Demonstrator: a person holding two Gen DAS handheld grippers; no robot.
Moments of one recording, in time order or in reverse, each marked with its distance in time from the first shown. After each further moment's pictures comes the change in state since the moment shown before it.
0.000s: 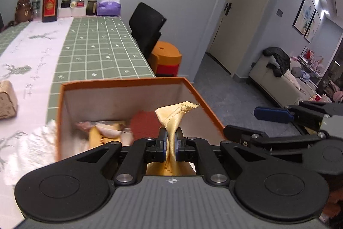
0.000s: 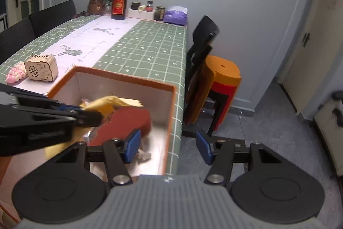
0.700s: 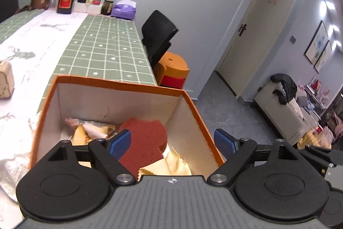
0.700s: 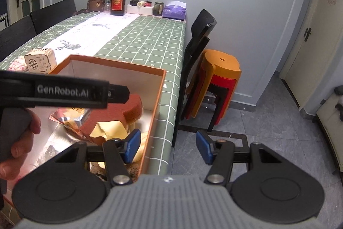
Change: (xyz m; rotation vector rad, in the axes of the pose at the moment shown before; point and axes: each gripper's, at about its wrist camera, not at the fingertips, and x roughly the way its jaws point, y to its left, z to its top) left arm 0.006 -0.005 0.004 -0.164 -0.082 0.034; right arm -0.001 -0.015 -0.021 -0.004 0.006 0.020
